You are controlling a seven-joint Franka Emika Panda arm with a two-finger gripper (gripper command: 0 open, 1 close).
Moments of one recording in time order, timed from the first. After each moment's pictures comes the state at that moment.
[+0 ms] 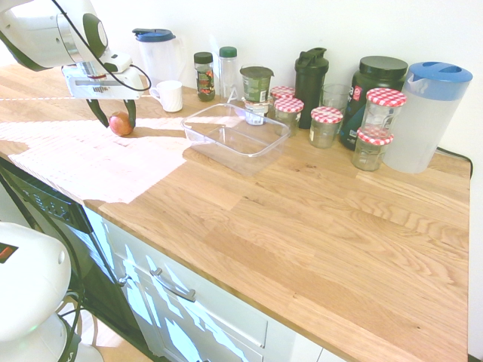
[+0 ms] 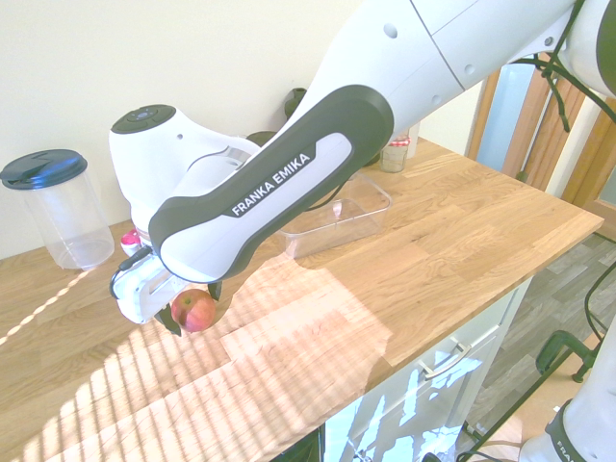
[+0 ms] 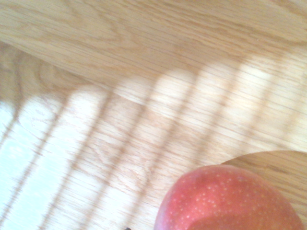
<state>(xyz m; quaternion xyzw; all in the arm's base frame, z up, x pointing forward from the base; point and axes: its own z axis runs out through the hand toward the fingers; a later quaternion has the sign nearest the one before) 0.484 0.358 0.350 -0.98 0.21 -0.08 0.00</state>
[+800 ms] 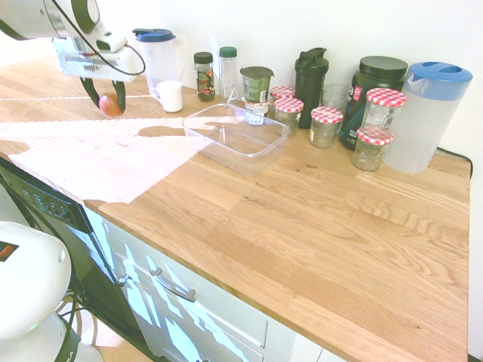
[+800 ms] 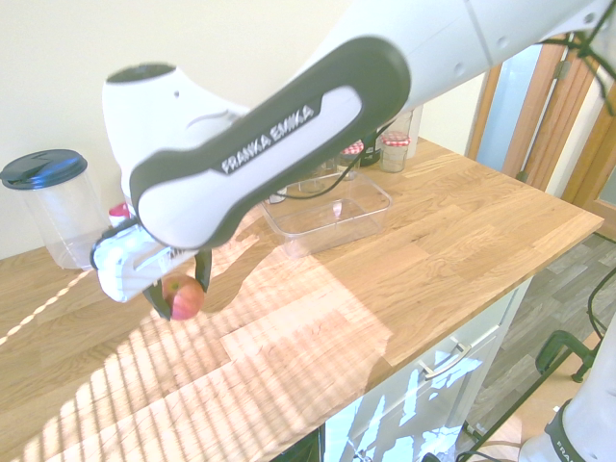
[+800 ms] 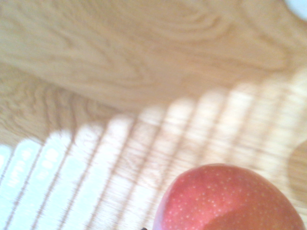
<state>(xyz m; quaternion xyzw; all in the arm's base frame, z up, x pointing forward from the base) 0.483 0.335 0.450 -0.97 0.24 -0.07 0.05</state>
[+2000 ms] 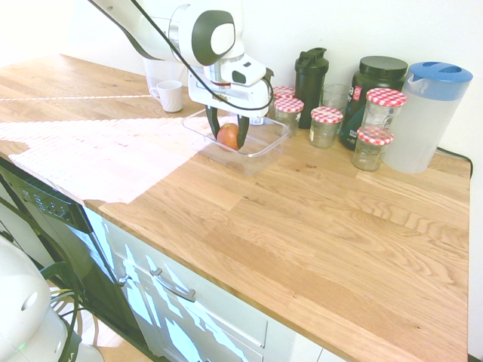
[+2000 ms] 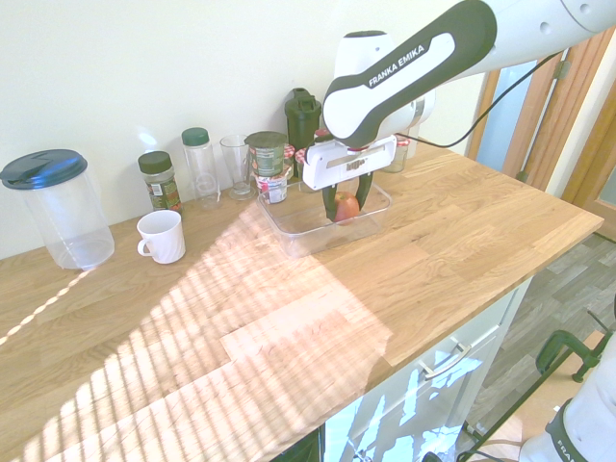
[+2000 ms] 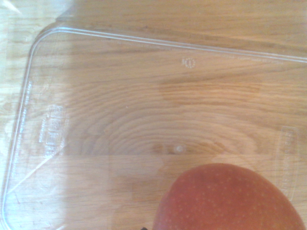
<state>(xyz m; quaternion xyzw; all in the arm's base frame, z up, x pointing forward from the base) 0.531 0.000 0.381 -0.91 0.41 -0.05 0.01</state>
